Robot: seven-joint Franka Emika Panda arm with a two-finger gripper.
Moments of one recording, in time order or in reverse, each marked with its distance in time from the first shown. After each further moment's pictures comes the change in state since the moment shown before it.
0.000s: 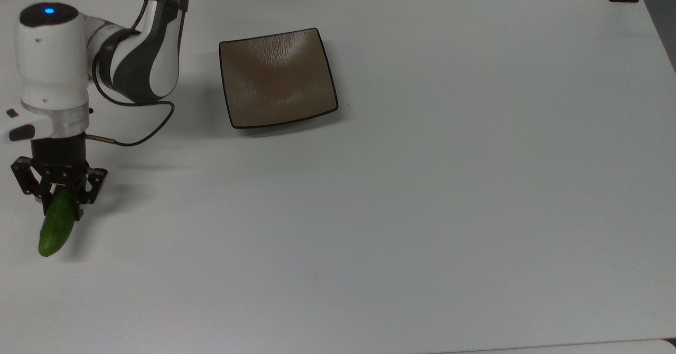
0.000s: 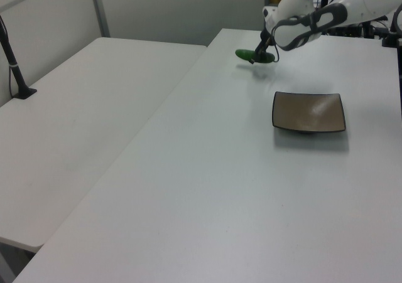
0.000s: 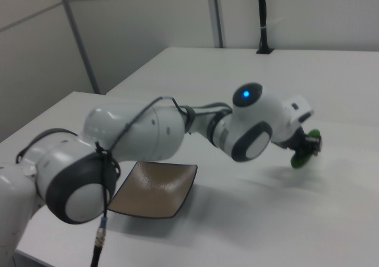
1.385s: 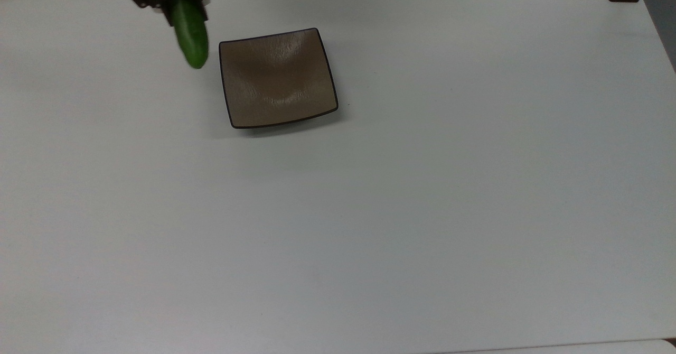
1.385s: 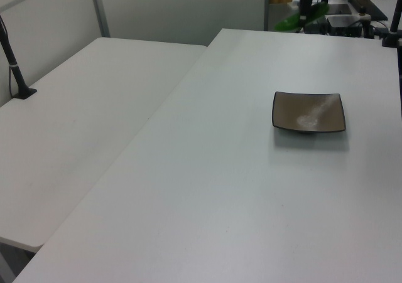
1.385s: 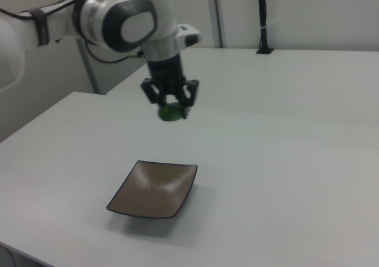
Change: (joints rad) arm 0.187 -0.776 0.008 -0.349 0.003 -0.975 -0.001
